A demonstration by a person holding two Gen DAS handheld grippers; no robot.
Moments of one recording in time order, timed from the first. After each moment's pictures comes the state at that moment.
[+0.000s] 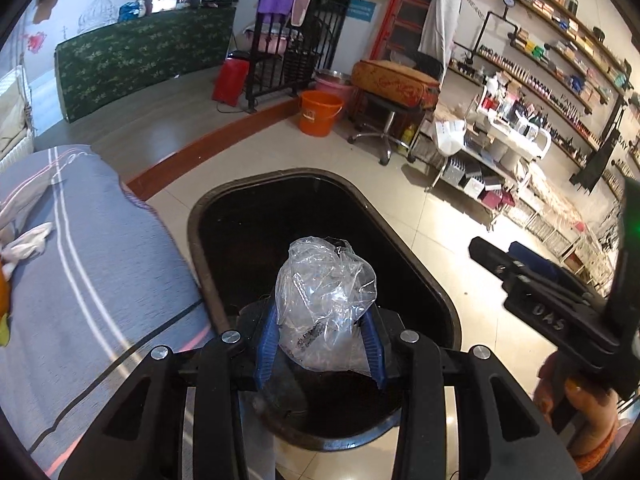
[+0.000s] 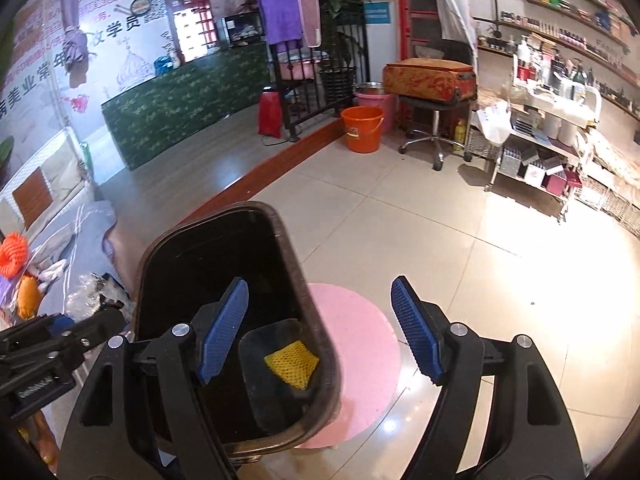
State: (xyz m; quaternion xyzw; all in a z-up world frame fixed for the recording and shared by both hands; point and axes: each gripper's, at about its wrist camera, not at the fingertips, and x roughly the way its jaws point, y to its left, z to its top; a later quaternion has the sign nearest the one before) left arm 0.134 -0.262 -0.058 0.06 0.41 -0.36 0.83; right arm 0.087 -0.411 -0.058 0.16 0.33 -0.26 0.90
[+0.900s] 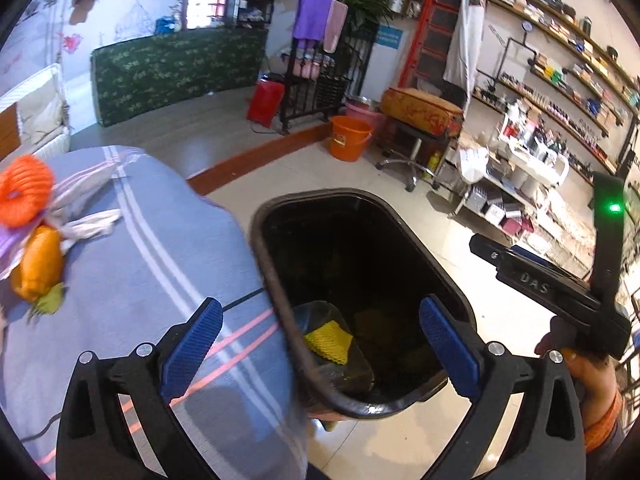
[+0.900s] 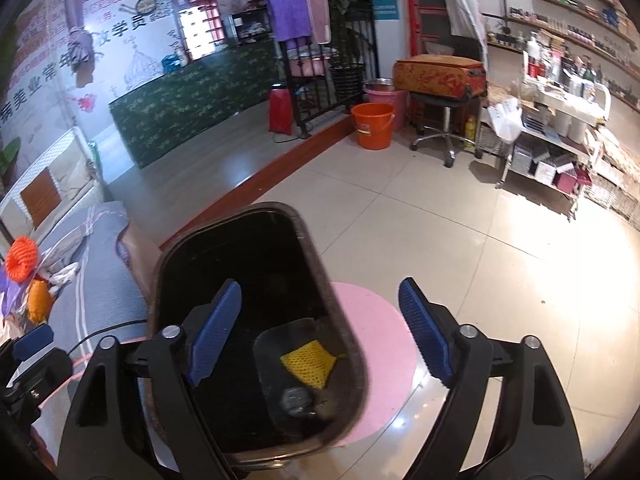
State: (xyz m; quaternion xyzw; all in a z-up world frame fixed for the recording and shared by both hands) left arm 0.118 -0.205 -0.031 0.03 0.37 -0.31 0.87; right arm 0.104 -0.391 -0.053 0.16 0.33 -0.23 0.90
